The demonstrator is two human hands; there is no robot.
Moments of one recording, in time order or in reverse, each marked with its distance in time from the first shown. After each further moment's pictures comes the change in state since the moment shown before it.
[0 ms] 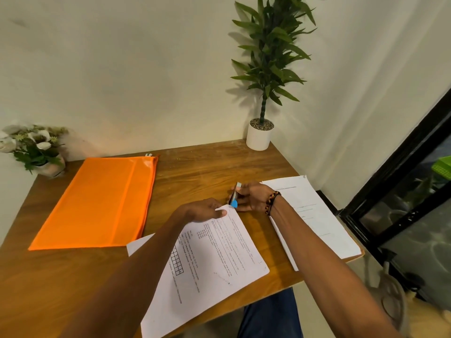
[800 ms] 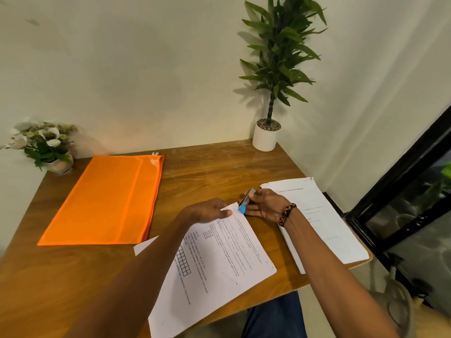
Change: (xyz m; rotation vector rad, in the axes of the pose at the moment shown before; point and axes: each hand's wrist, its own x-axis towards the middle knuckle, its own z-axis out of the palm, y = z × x) left_hand -0.007 0.002 0.004 -0.038 0.071 0.001; right_hand -0.003 0.026 -0.021 0.191 -0.077 -0.053
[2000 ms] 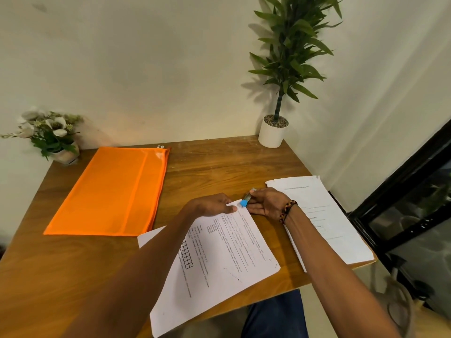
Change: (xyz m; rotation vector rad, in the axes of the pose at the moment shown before) left_hand 0.016 -0.009 -0.005 -0.025 -0.033 -0.095; right_hand -0.005 -0.001 0.020 -0.095 0.114 0.065
